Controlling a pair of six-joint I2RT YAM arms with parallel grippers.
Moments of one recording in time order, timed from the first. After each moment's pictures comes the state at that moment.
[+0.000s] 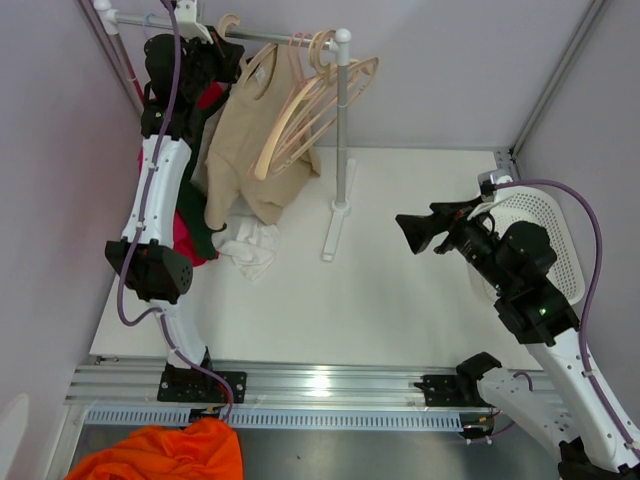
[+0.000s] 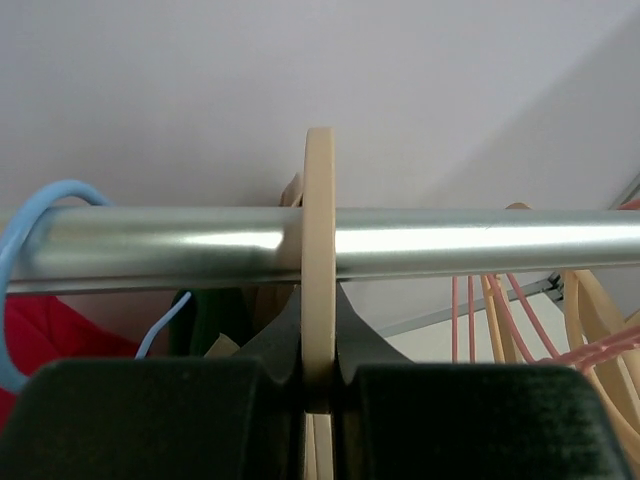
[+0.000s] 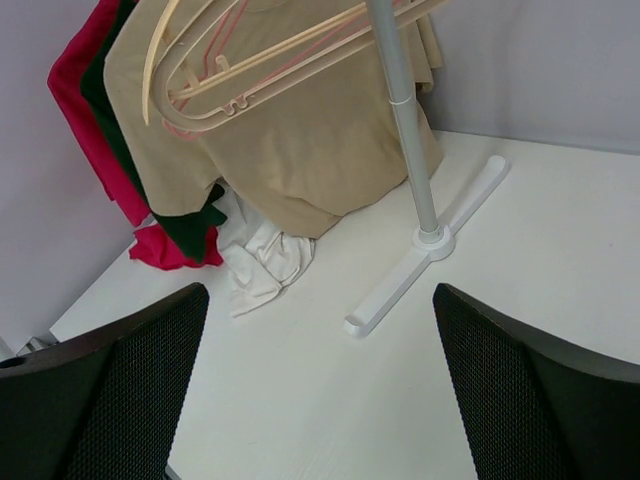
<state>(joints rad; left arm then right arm) -0.09 1.92 2.24 -0.20 0.30 -0.21 0.48 0.72 1.01 -0.28 -0.12 0.32</state>
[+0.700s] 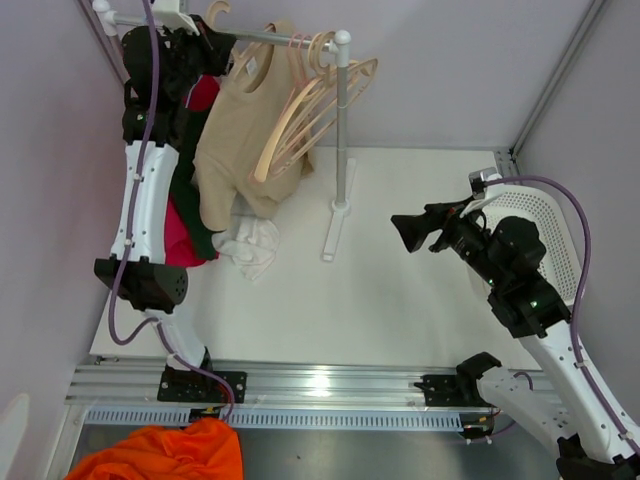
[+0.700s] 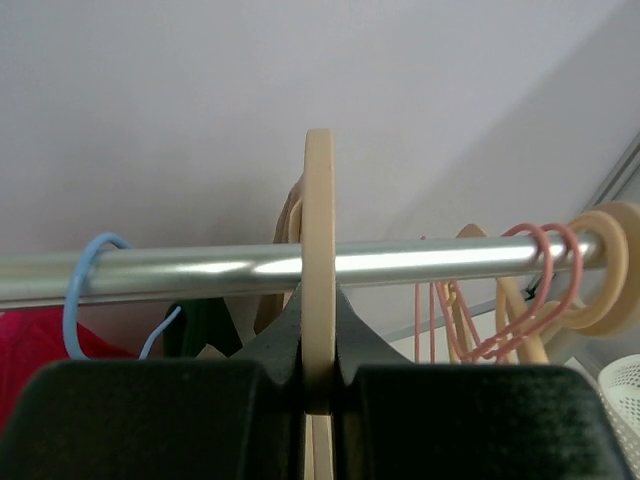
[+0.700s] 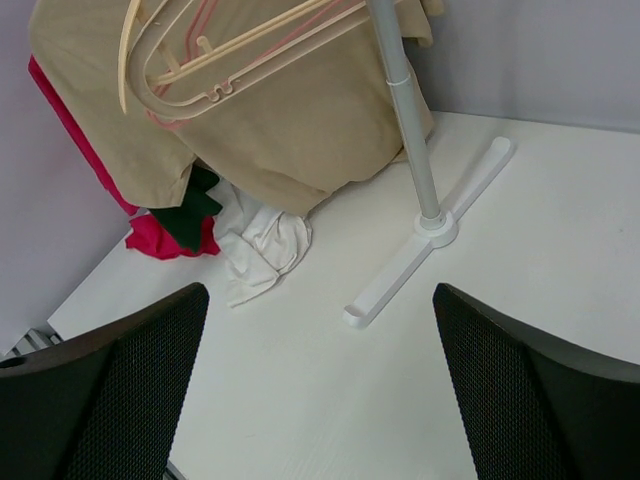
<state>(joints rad) -0.09 1.85 2.29 -0.27 0.33 -0.21 0.46 0.75 0.99 -0.27 -0.14 0.33</state>
